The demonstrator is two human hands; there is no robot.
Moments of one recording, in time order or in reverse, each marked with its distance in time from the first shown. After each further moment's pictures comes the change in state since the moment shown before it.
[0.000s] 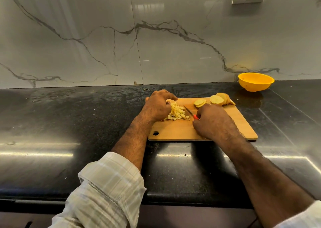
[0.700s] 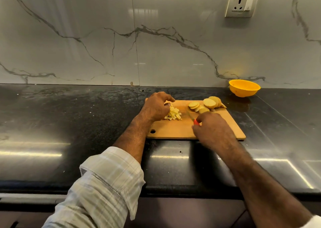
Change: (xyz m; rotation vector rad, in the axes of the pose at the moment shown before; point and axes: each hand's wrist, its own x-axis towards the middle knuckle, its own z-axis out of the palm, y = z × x) left_hand 0.000 -0.001 0.005 -0.057 0.046 0.047; right_hand -0.037 0.010 -0.002 0.059 0.054 0.035
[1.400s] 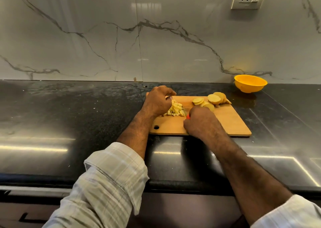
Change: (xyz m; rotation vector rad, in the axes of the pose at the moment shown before) left_hand 0.000 -0.006 0.001 -0.023 0.098 0.003; right_hand 0.016 -0.033 0.018 -0.010 -0.033 -0.022
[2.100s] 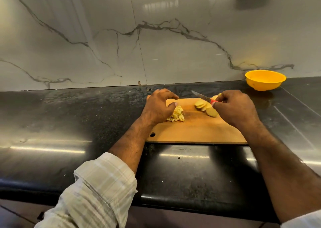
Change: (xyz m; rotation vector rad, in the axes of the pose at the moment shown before) left_hand -0.001 0.008 0.007 0.118 0.028 0.086; right_hand 0.066 0.094 -0.032 0.292 0.227 -0.057
